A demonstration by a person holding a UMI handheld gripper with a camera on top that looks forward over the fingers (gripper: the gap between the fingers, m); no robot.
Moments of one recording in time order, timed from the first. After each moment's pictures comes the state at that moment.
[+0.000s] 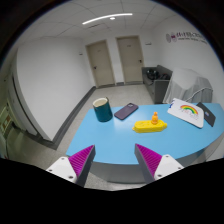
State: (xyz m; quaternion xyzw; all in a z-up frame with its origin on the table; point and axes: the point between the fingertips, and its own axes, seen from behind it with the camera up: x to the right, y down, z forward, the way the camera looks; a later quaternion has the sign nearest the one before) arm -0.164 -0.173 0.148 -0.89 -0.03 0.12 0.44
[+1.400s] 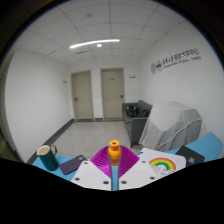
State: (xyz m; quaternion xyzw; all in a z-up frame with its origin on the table) arm 0.073 0.083 0.220 -0.79 0.01 0.02 0.61
